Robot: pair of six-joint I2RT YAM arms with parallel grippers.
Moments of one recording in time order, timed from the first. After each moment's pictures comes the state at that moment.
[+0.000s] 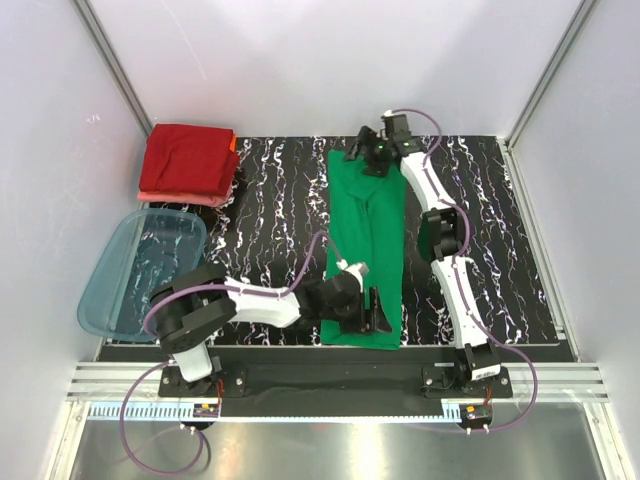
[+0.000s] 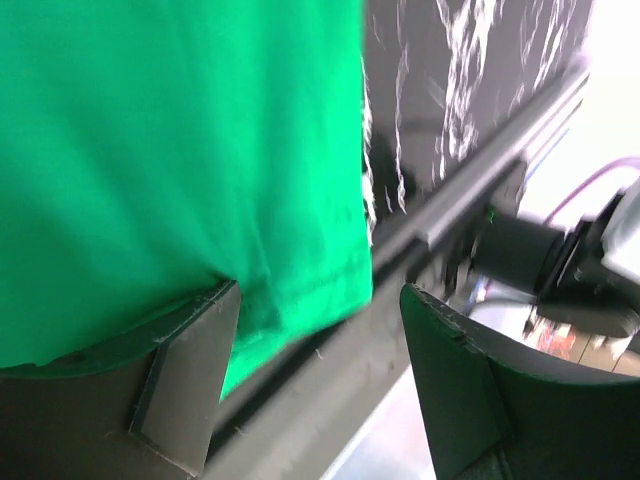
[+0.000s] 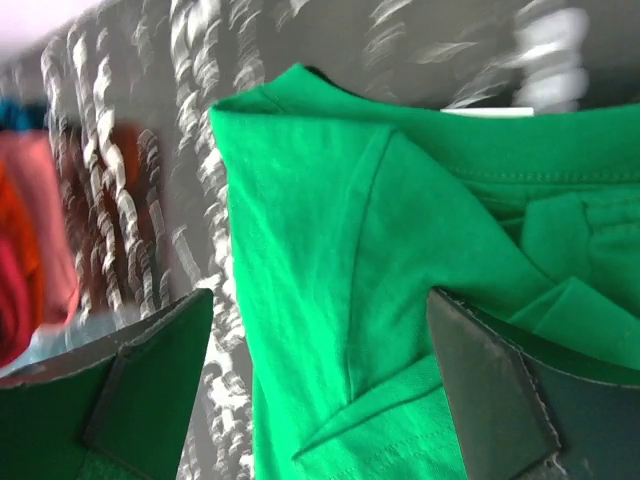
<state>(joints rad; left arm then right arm) -1.12 1.73 0.77 0.26 0.19 -1.13 0.21 2.89 2.83 -0.67 -0.36 0.63</state>
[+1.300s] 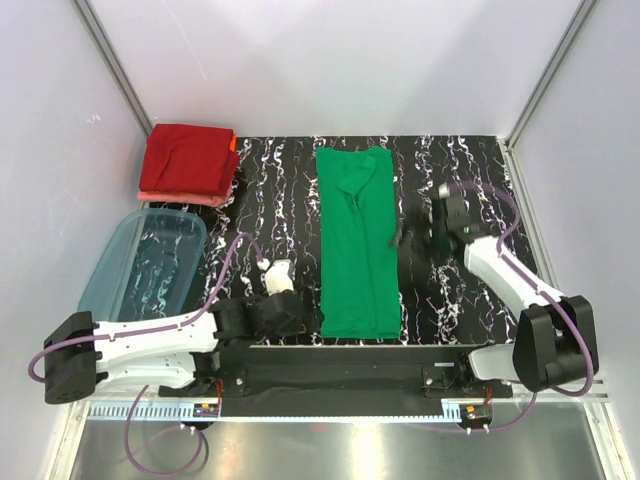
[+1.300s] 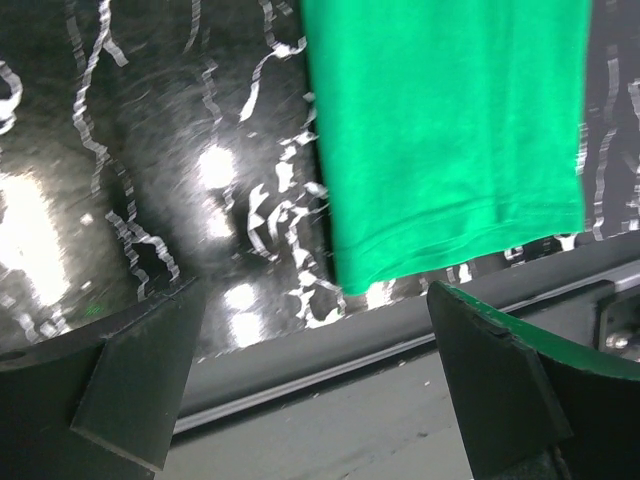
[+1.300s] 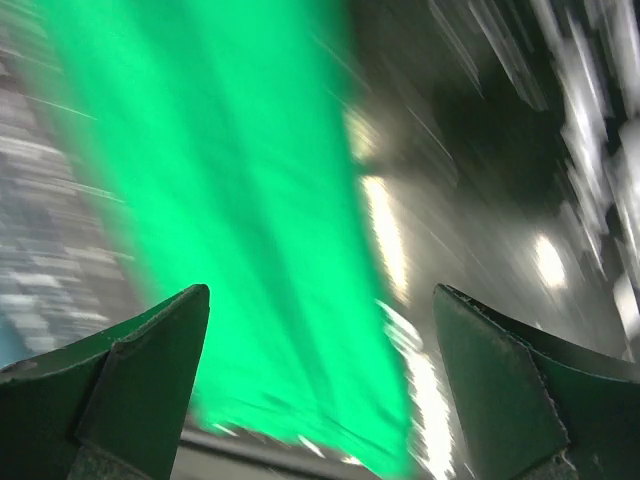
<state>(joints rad) -1.20 1.02 0.55 -0.42 -0.41 -1.09 0.25 1.34 0.96 -0.46 -0.15 0.65</state>
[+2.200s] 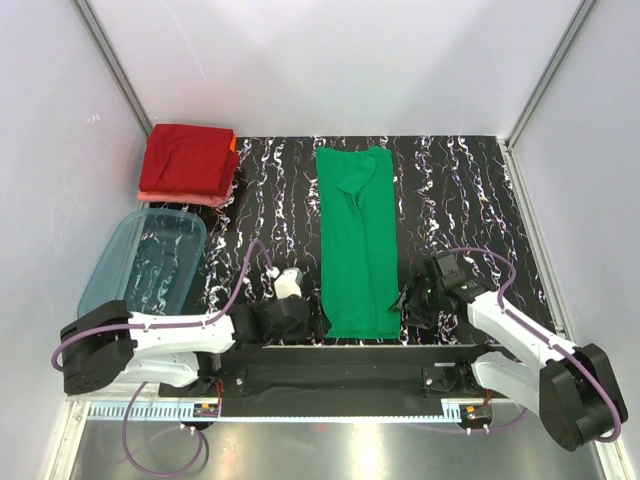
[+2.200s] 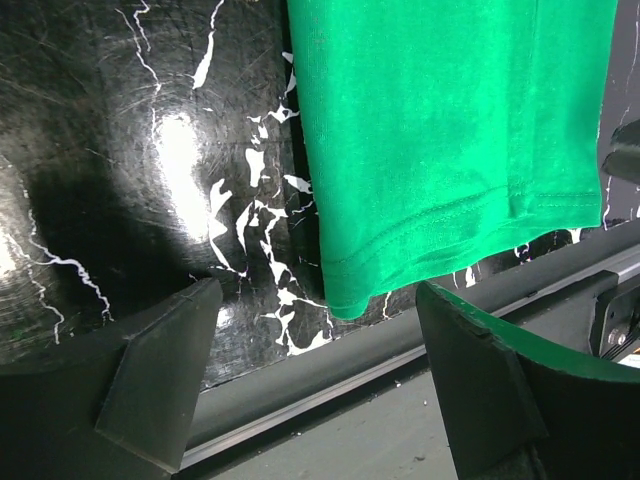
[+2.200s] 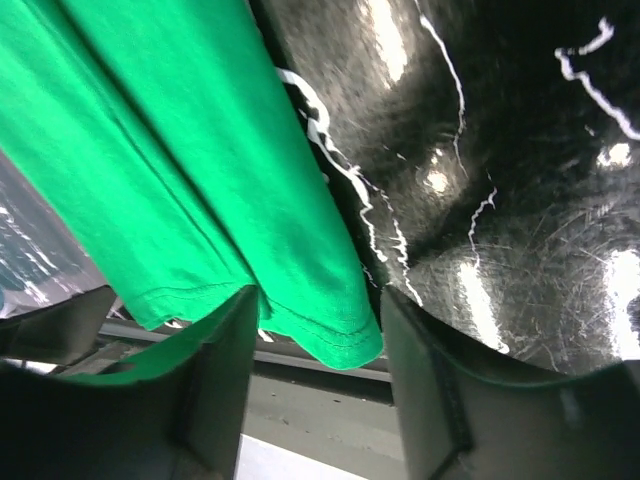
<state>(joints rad) -1.18 1.17 0.43 -0.11 -0.30 -1.12 0.41 1.03 0.45 -0.52 -0.21 0.95</state>
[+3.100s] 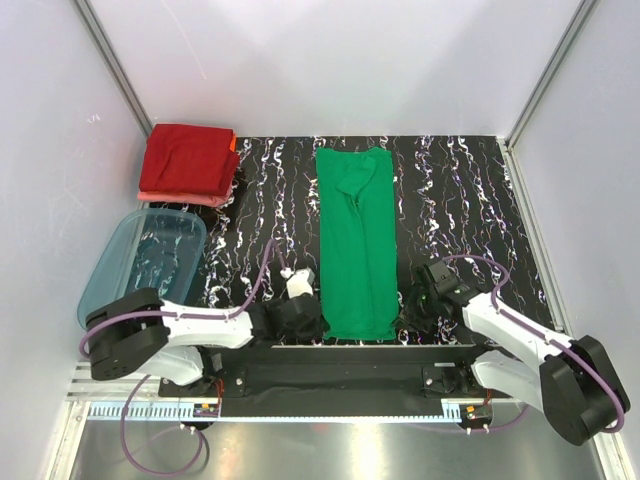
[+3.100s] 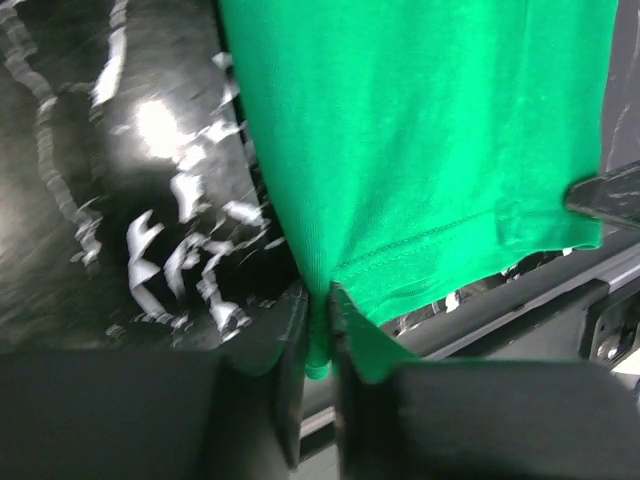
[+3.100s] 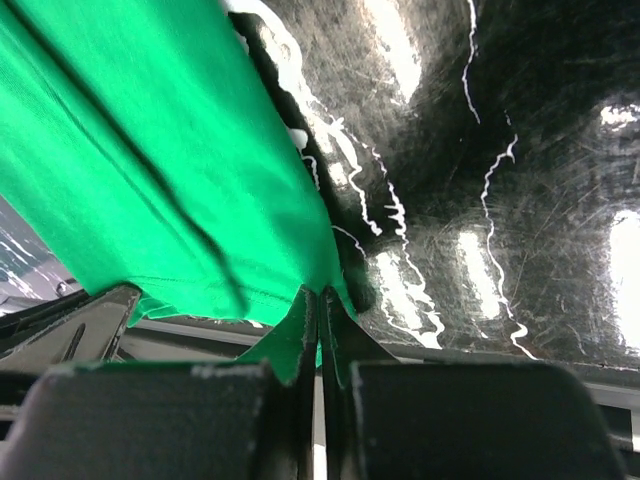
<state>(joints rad) -1.18 1.36 0.47 0.04 -0.25 -1.13 0.50 1.05 0.42 -0.52 -0.21 1.05</state>
